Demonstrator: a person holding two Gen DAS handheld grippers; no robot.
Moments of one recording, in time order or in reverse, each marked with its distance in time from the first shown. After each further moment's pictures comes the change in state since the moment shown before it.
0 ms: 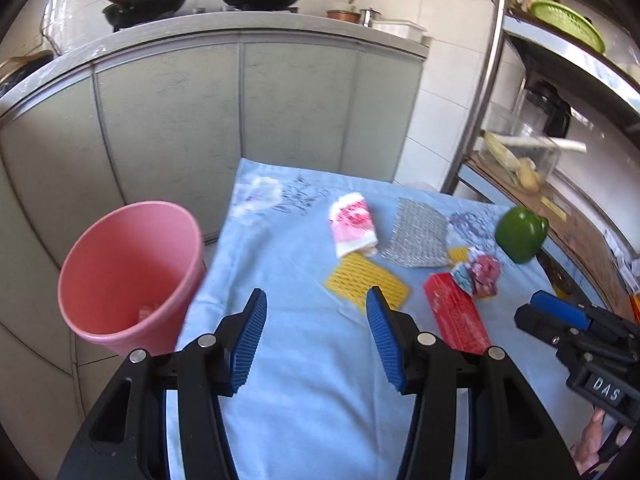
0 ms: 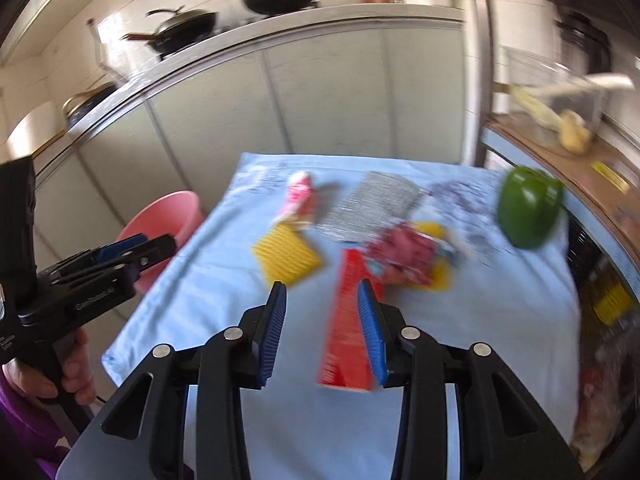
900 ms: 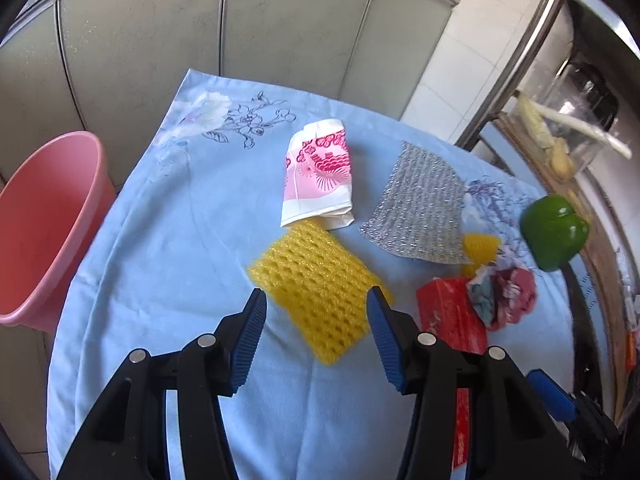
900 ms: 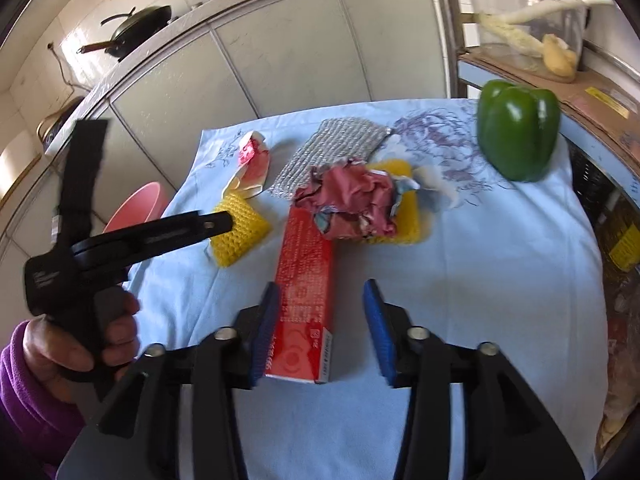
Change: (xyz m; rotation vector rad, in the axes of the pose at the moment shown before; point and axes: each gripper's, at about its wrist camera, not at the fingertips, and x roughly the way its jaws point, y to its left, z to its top) left arm 0.128 -0.036 0.013 -0.136 0.260 0.000; right arm 0.048 -0.037 -0.018 0.124 0.111 0.024
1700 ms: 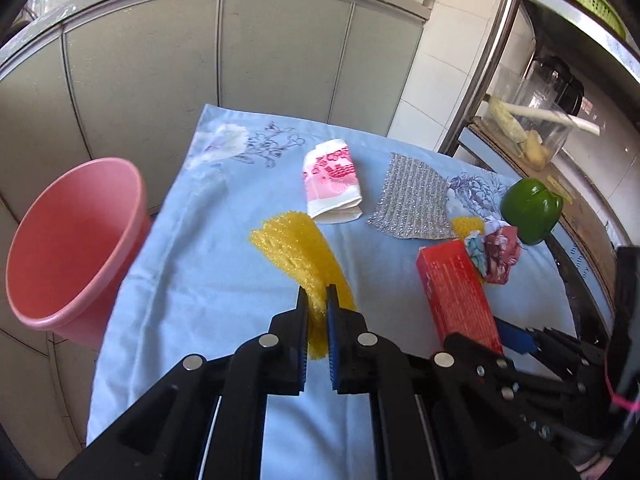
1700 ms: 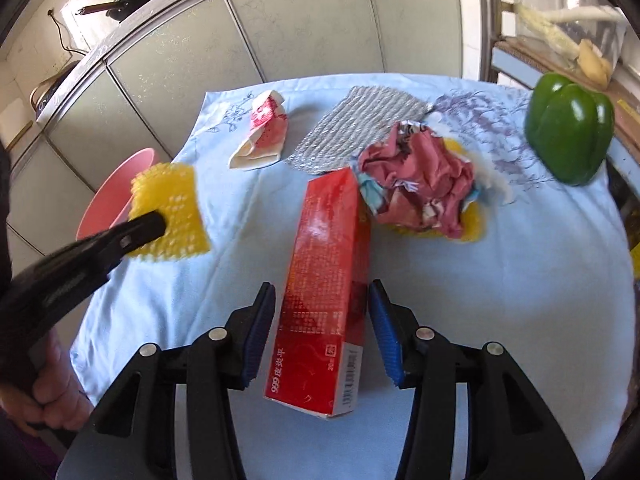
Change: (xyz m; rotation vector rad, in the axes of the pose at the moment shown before) left arm -0.057 0.030 -0.031 0.095 -0.125 -0.040; right arm 0.044 0.032 0.003 -0.049 0.103 -0.021
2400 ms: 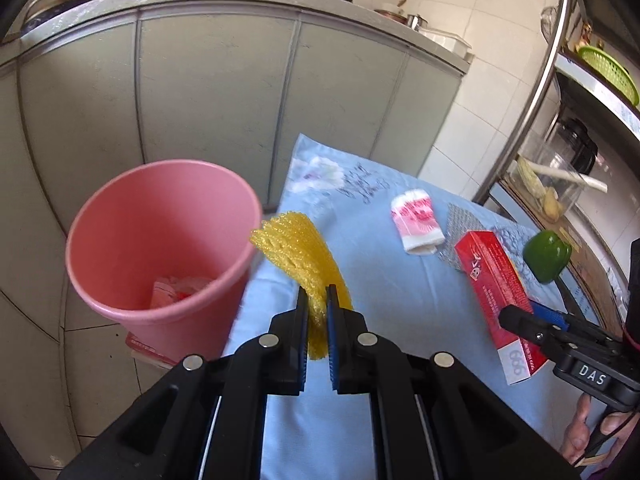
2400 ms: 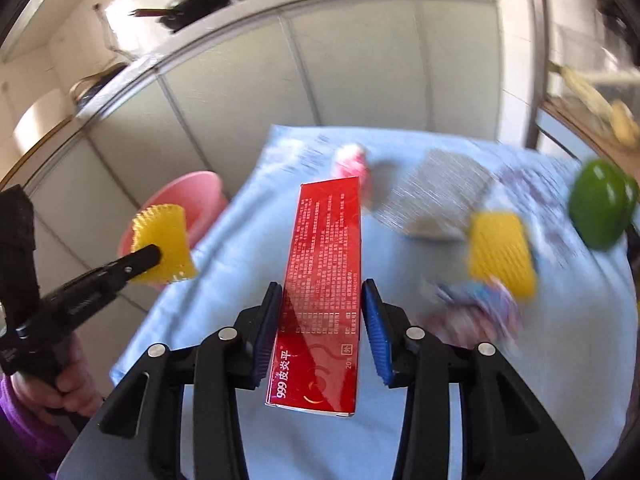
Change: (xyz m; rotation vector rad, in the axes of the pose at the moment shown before) left arm -0.055 0.096 -0.011 -0.123 -0.139 0.046; right arm -0.027 0.071 0.023 -0.132 -0.126 0.090
